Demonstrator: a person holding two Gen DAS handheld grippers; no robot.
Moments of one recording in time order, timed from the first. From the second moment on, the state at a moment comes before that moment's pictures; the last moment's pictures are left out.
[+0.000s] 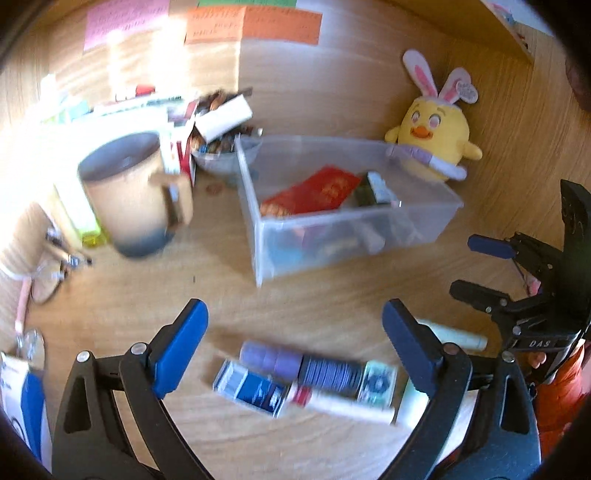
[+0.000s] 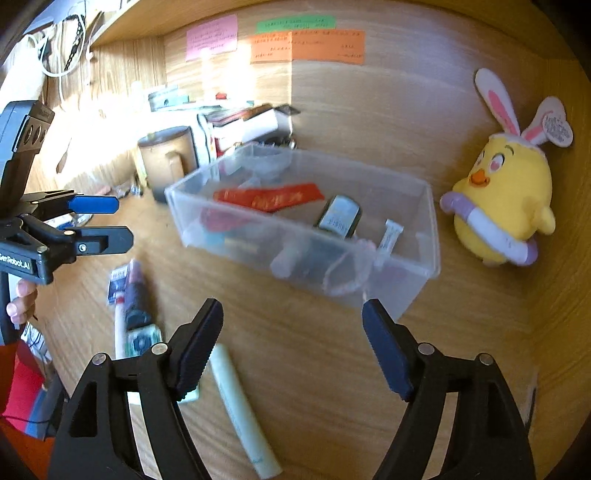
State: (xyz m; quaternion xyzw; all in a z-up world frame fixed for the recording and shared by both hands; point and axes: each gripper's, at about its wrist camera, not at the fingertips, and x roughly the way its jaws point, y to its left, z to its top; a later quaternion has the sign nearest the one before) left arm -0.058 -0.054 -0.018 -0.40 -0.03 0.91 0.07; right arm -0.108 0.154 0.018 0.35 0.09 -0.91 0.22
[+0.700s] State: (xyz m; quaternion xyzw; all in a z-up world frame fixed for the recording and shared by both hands) left arm -0.052 -0.054 -0.066 -0.46 -0.03 0.88 0.09; right arm -0.086 0.147 -0.026 0.42 0.10 -0.87 0.23
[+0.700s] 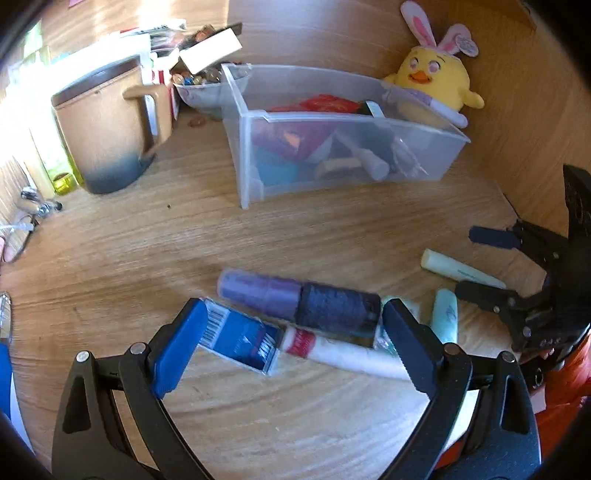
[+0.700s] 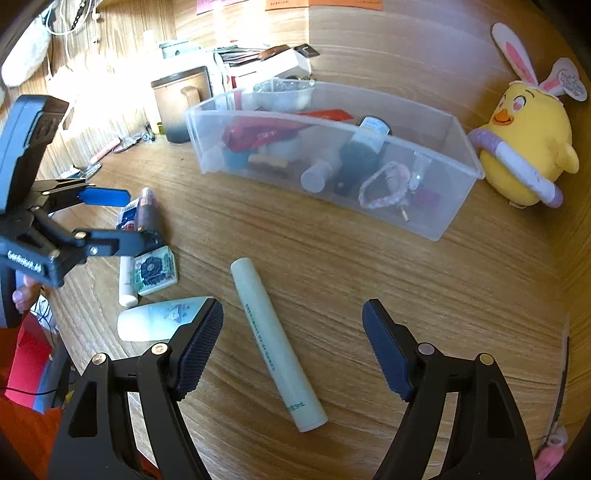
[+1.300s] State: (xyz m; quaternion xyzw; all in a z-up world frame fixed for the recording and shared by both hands) left arm -0.059 -0.042 -0.070 -0.45 0.00 0.89 0.11; right arm -0.089 0.145 -0.031 0.41 0.10 -0.88 0.23
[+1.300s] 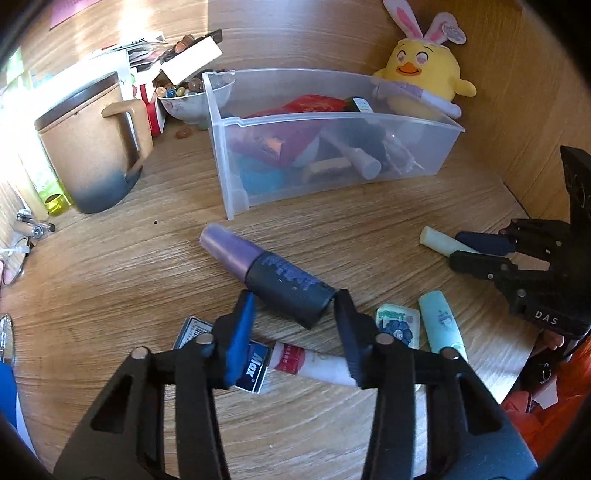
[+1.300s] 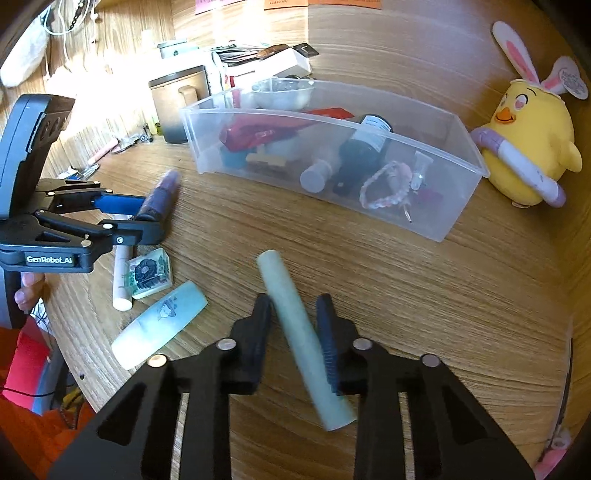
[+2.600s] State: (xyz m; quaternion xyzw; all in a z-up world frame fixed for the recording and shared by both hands) left arm -0.061 -0.070 -0.062 -0.45 -0.09 0.89 0.00; right arm -0.088 0.166 -0.005 0.36 0.05 -0.90 0.24
